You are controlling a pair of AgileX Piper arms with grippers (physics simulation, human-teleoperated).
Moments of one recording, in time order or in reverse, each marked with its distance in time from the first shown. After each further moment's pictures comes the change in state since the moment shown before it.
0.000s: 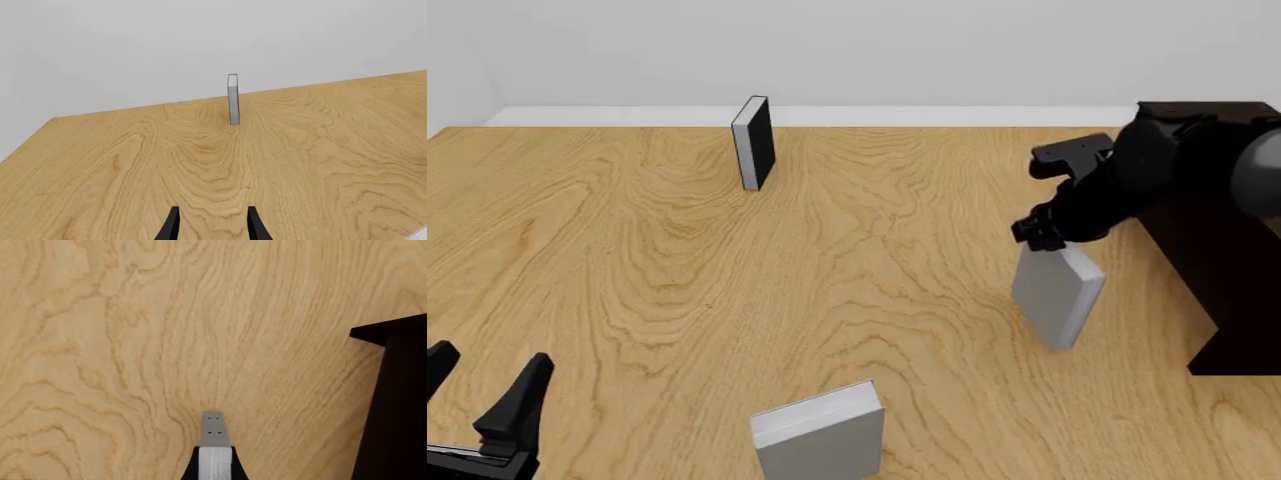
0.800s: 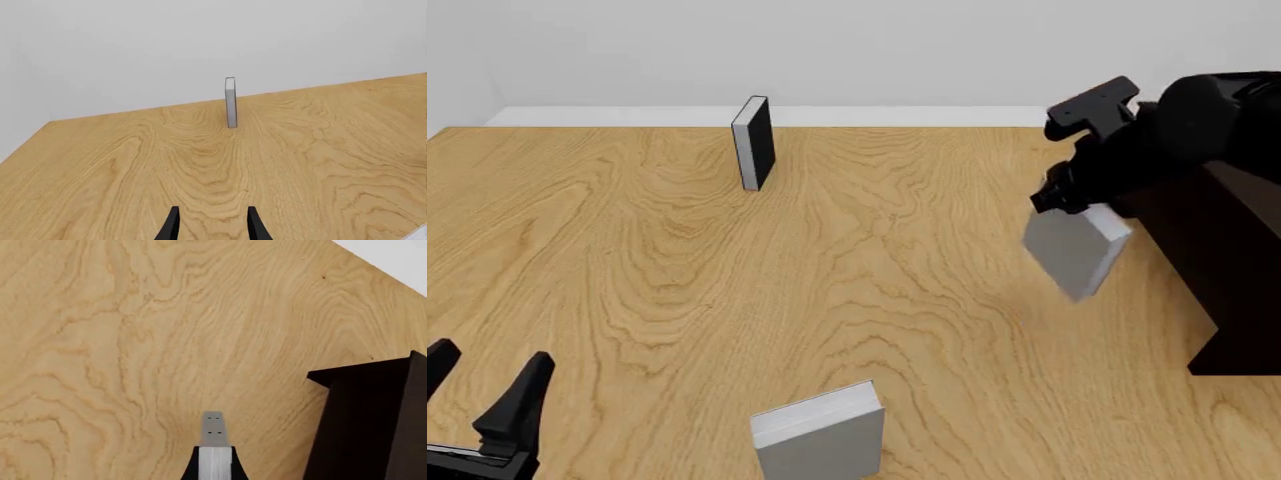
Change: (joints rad) left arm -0.011 0.000 0.000 -0.013 -0.003; right arm -0.002 -0.120 -0.042 -0.010 -0.201
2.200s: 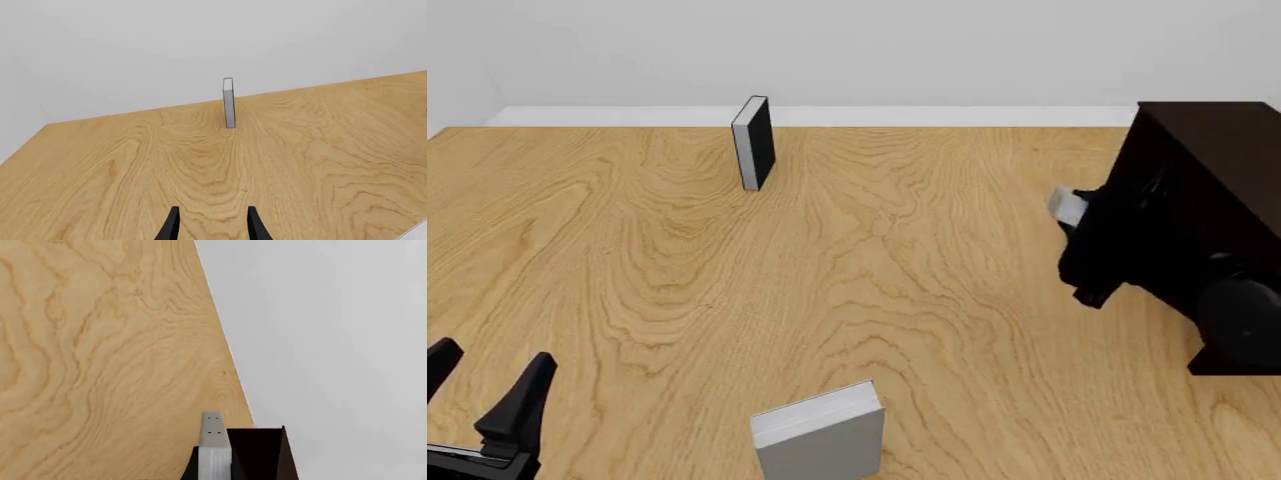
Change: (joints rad) left arm -0.010 0.000 0.000 -0.002 0.009; right arm 0.027 -0.310 0.659 -0.891 -0.892
